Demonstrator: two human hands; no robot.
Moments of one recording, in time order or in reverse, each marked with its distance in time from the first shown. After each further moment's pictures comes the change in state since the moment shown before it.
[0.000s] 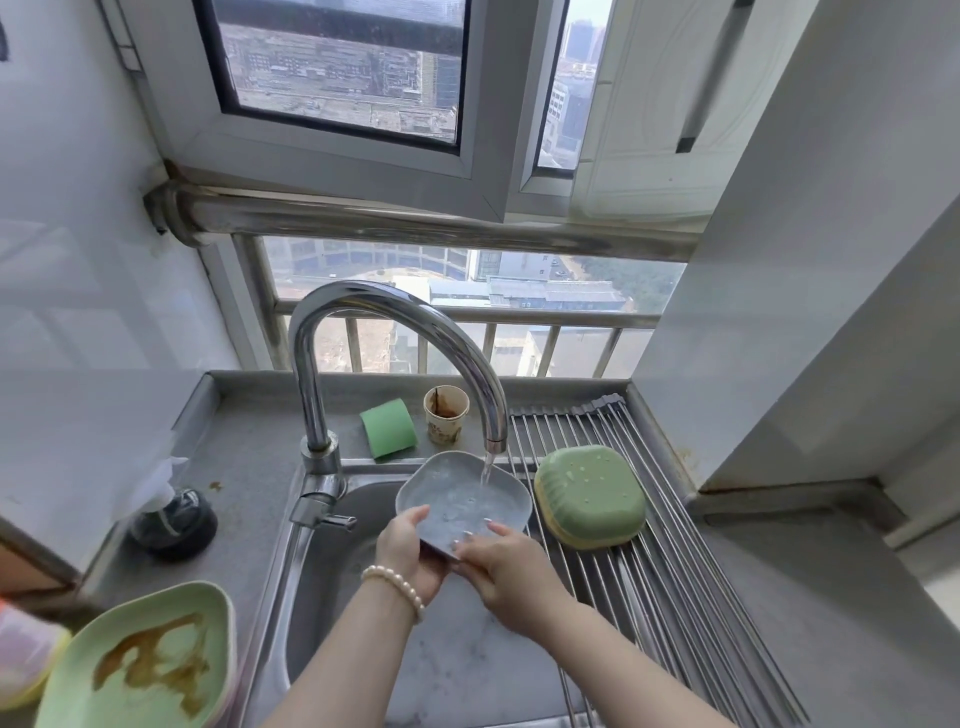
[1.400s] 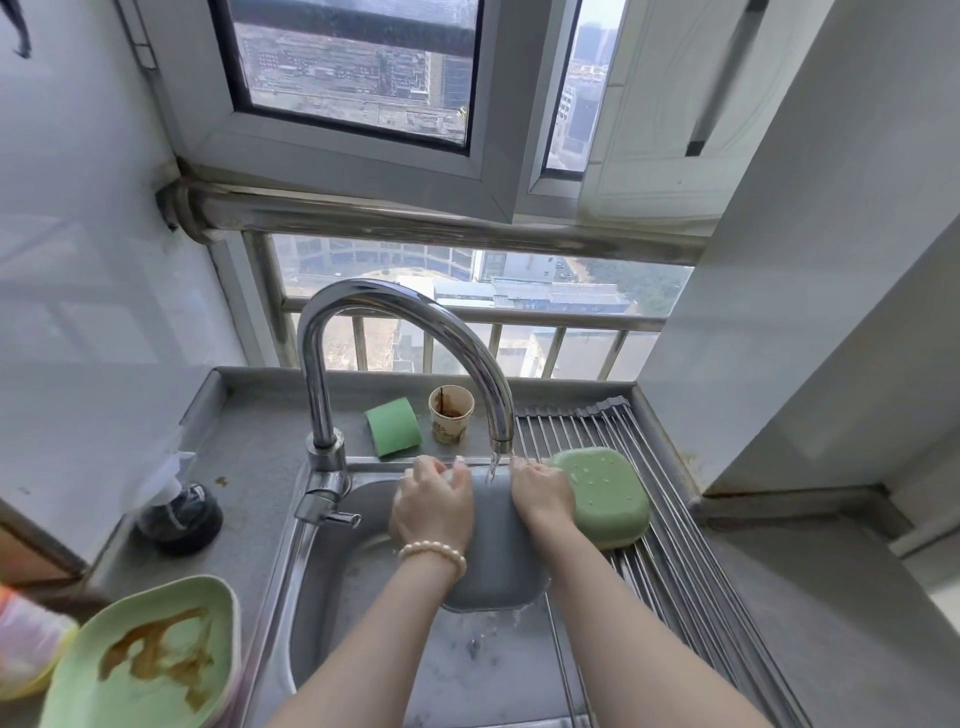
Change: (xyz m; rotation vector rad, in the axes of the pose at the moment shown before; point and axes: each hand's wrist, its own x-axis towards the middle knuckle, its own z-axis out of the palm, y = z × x) left_hand -0.005 0.000 0.033 1.428 0.493 0.822; right_hand 0.062 0.008 -0.051 0.316 0.103 0.916
